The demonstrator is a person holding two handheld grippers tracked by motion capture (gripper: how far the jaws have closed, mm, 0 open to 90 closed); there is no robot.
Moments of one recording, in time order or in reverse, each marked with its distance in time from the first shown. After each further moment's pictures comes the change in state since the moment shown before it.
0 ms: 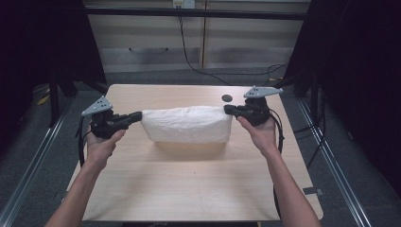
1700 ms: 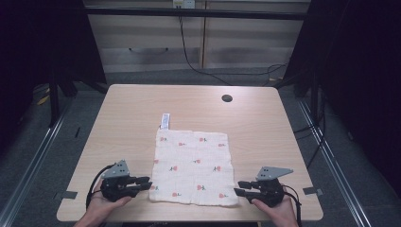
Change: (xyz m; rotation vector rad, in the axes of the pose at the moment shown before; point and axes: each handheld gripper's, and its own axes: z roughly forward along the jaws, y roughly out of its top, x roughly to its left) left arm -0.062 -0.128 -0.021 0.315 -0.176 0.039; right arm 0.077 -0.176 -0.062 0.214 0.148 0.089
